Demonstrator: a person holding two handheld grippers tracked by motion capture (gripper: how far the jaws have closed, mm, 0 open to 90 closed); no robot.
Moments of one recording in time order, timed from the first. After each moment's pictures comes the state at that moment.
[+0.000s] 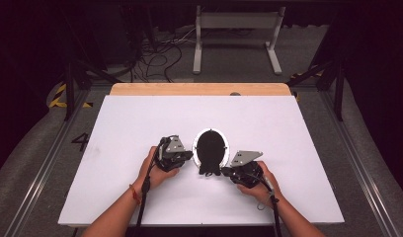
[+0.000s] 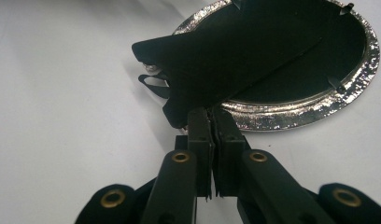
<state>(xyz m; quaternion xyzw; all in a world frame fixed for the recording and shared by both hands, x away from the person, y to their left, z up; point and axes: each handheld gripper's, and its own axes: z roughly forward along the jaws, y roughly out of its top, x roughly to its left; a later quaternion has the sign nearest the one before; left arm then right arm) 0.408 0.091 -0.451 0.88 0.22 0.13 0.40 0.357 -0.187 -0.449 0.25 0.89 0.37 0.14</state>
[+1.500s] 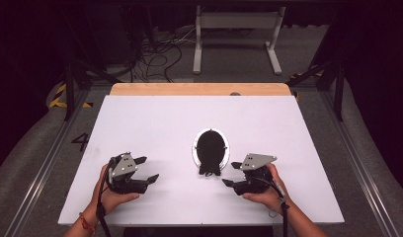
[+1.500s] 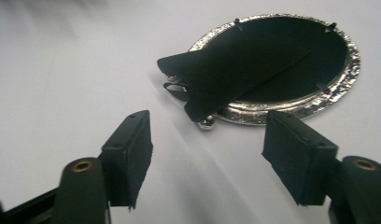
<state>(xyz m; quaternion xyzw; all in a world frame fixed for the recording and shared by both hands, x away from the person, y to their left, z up) 0.337 0.204 -0.445 0.84 0.27 0.16 0.43 0.337 -0.205 -0.434 0.25 0.87 0.41 0.13</state>
